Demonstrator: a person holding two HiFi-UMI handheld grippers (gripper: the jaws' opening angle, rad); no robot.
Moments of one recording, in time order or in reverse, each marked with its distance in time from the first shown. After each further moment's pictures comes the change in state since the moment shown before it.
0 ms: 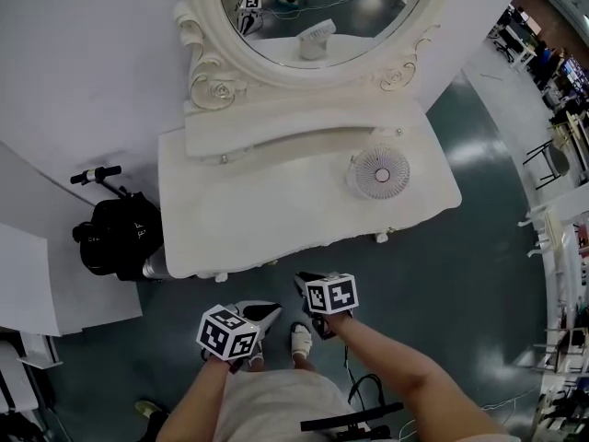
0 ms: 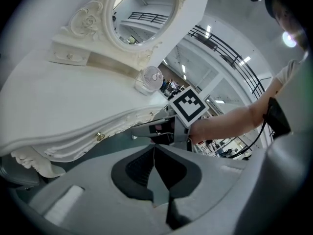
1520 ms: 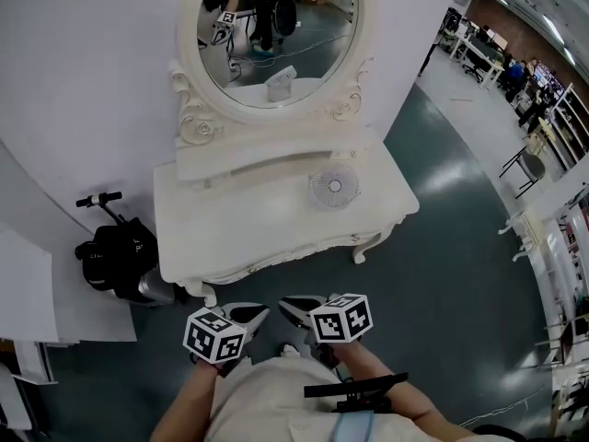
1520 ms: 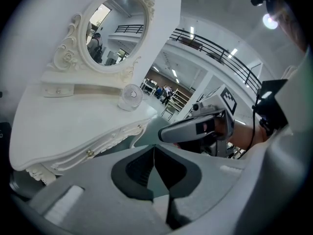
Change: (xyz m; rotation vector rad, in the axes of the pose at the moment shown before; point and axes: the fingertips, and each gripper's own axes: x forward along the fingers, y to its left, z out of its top) left arm -0.044 -0.105 0.033 0.151 -0.099 0.030; right arm -0.186 0.109 -0.010 -0.057 -0.173 0.299
